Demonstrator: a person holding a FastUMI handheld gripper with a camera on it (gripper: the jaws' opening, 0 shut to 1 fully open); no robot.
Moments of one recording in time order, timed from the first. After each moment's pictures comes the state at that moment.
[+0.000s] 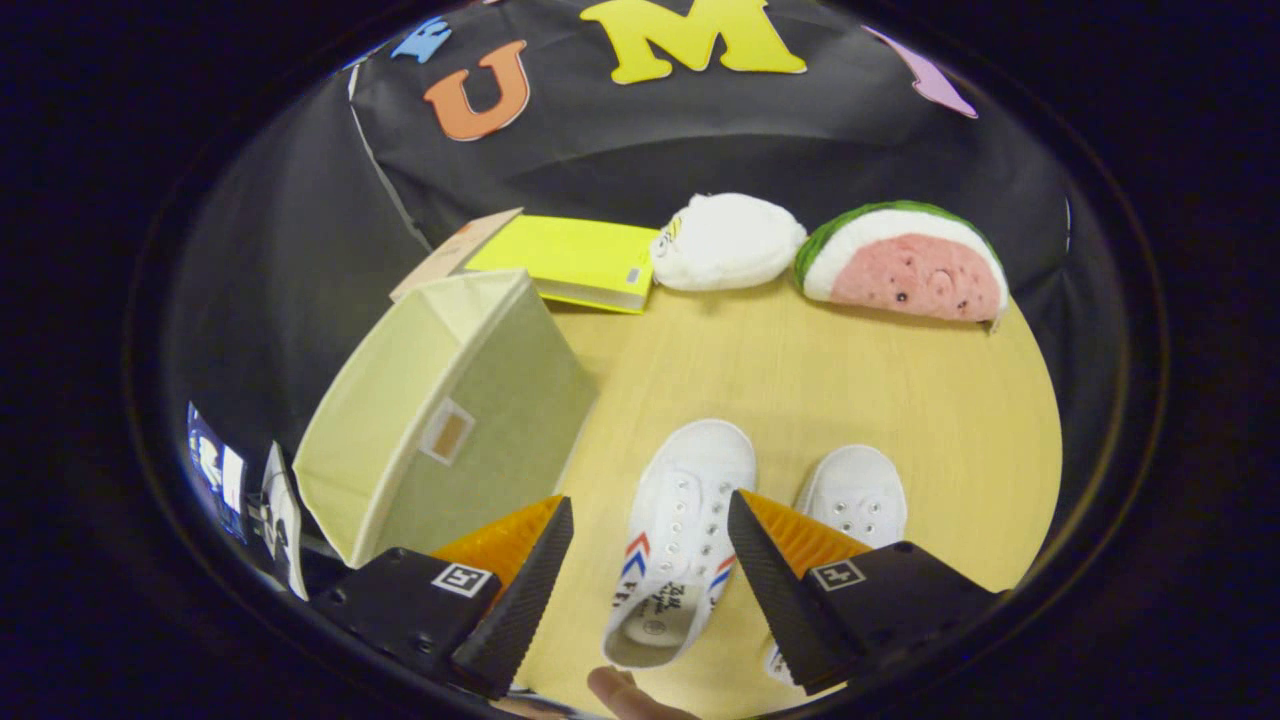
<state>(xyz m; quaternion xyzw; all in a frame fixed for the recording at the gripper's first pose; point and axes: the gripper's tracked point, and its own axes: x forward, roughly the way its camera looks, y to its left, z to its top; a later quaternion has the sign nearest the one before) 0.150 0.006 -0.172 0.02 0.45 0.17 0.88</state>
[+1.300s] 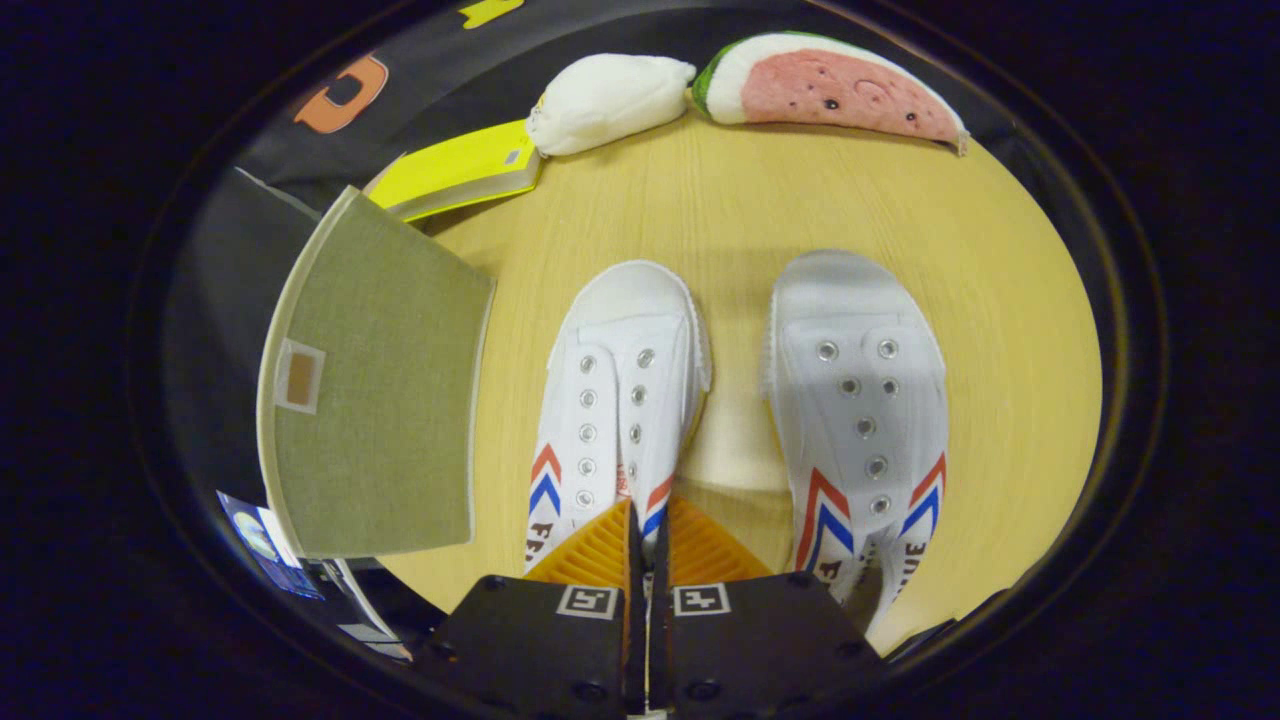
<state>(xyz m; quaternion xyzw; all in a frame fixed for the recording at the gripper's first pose) 0.120 -0.016 -0.237 0.13 0.59 0.12 0.79</state>
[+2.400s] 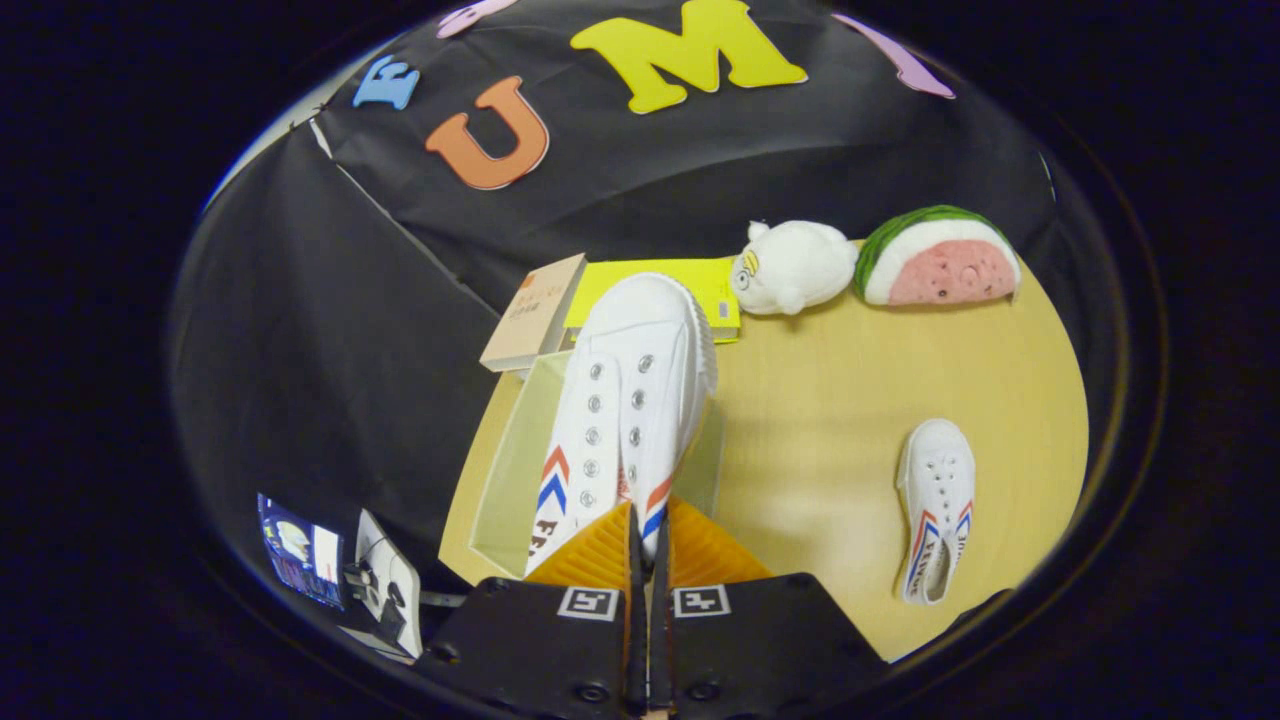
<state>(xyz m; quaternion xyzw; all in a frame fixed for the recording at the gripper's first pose) 0.107 0.132 -0.047 0.13 0.44 0.21 0.86</state>
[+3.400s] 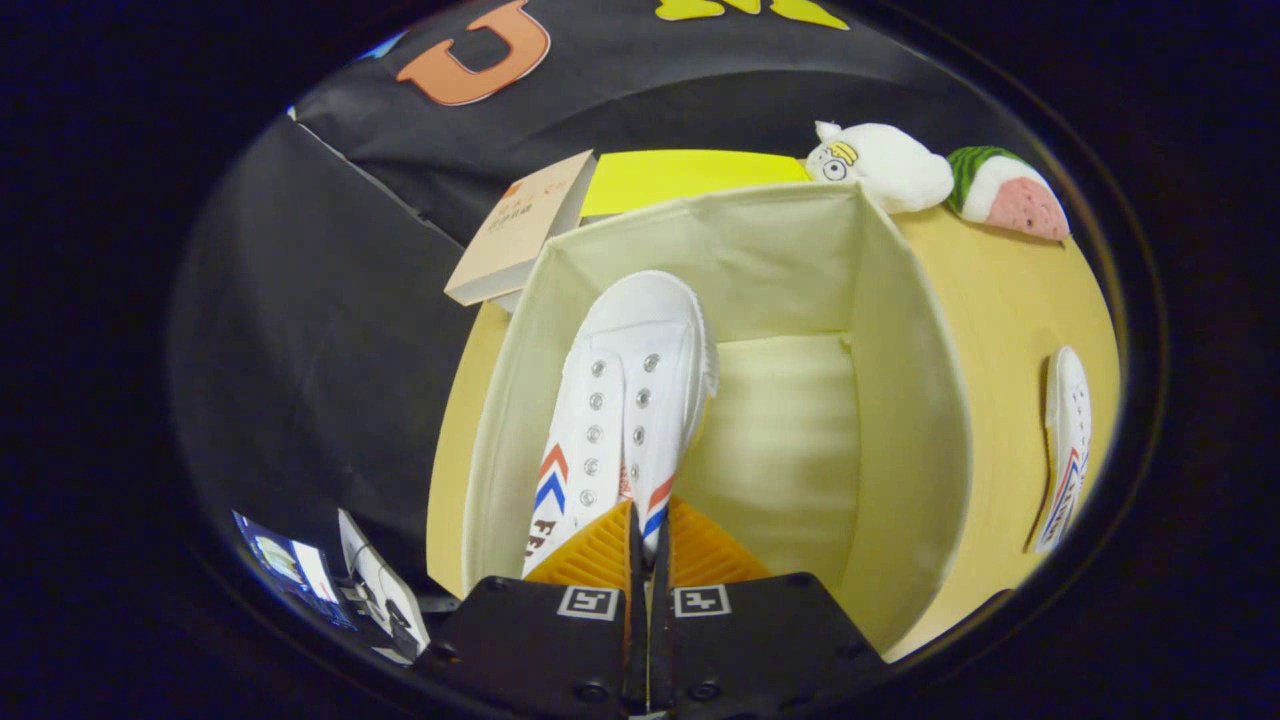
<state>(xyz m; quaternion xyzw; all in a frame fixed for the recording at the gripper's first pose) 0.137 0.275 -0.162 0.13 0.53 0.16 0.82</state>
